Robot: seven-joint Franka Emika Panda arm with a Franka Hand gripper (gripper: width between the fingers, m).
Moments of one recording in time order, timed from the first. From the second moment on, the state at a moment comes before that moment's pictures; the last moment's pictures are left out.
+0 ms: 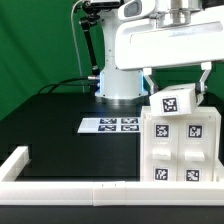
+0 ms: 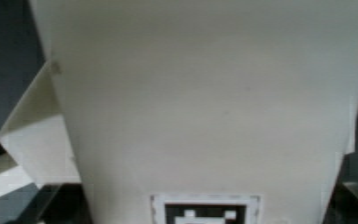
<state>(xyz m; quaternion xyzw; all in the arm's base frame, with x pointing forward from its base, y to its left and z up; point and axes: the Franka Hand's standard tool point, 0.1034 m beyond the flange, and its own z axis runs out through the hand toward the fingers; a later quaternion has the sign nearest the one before) 0.618 0.070 0.160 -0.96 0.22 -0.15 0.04</state>
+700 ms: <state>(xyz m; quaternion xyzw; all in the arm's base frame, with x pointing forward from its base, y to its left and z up) 0.615 0.074 0.159 -0.83 0.54 -0.10 0.11</state>
